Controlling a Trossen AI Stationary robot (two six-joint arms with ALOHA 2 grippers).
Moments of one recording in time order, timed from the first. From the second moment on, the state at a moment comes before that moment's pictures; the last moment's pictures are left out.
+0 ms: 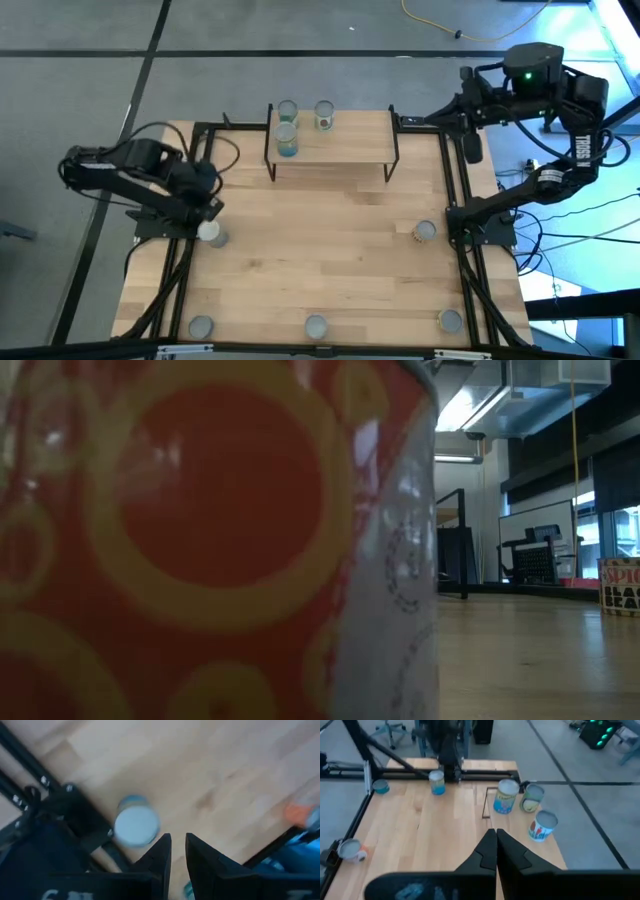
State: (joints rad) left arm -0.12 0.95 1.27 -1.57 0.04 -1.14; right arm -0.41 1.37 2.31 -1.46 -0.26 -0.25
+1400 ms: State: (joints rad) left arm -0.32 1.12 0.85 -1.27 0.11 -1.22; right arm -0.41 1.37 2.31 -1.41 -0.25 -0.22
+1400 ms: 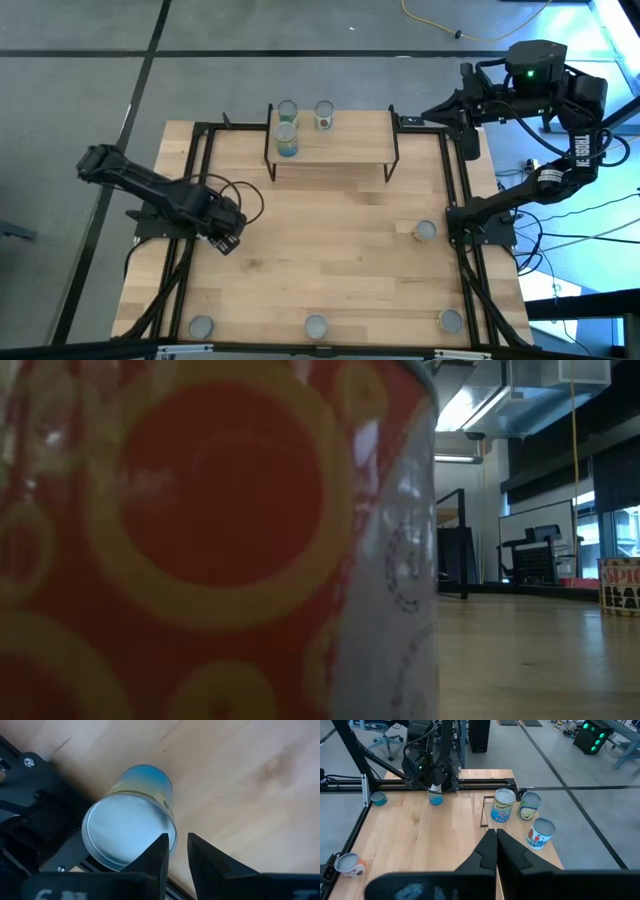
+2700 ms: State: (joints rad) left arm -0.31 1.26 1.30 -1.50 0.01 -1.03; right arm -0.41 1.37 2.31 -1.41 -0.26 -0.22
